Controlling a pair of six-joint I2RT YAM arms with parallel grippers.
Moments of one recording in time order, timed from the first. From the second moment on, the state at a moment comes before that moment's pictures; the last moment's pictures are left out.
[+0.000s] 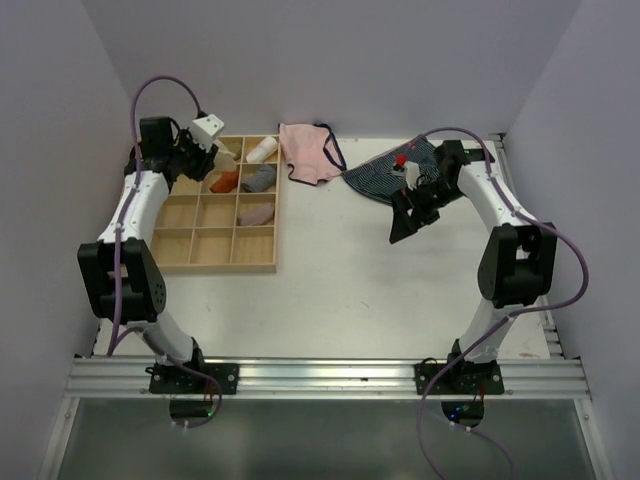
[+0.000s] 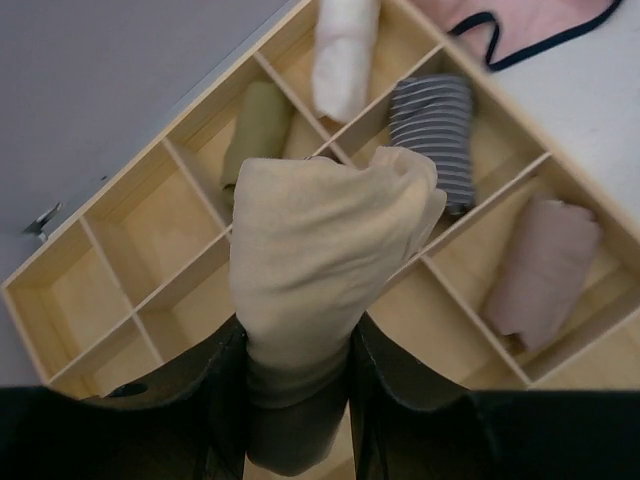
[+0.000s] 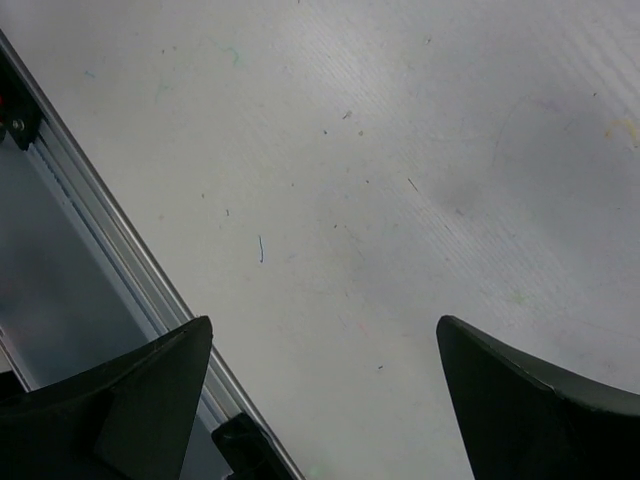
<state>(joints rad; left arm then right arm) 0.07 1.69 1.46 -0.42 0.45 0.62 0.08 1.84 1.58 -1.24 -0.69 -0.55</state>
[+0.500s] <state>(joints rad) 0.11 1.80 1.18 -0.25 0.31 0.75 0.08 1.81 1.53 -1.16 -0.64 -0.47</state>
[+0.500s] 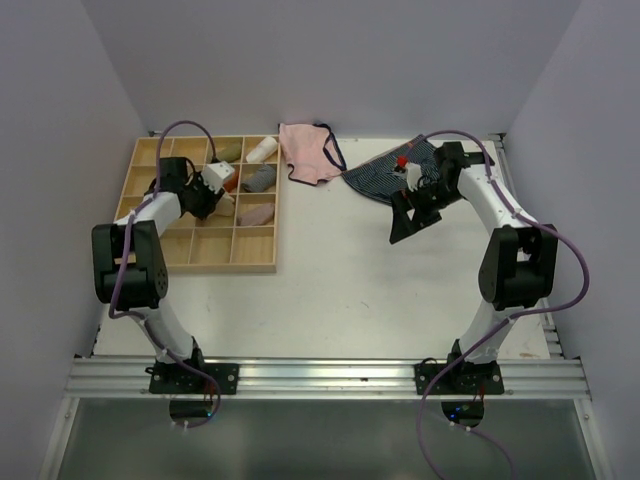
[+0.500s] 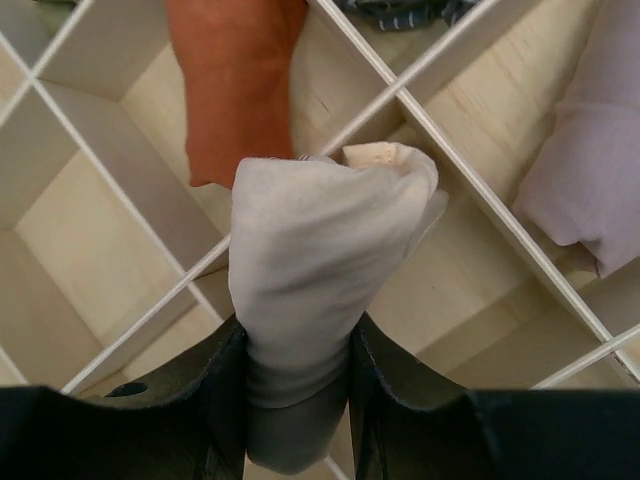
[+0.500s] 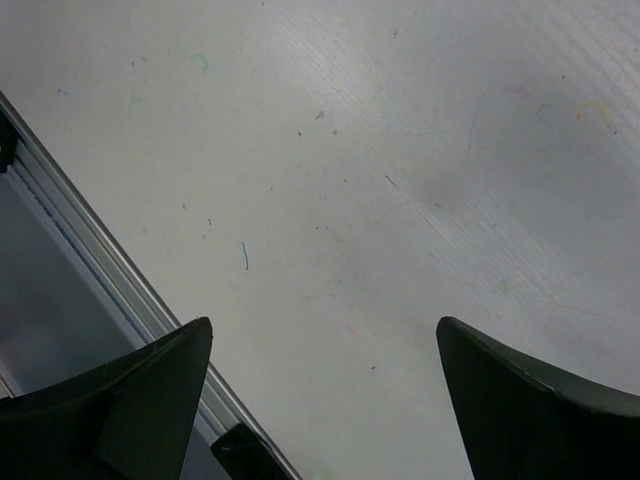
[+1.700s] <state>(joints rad) 0.07 2.03 1.46 -0.63 0.30 0.74 0.08 1.81 1.52 -1.17 -0.65 -0.47</state>
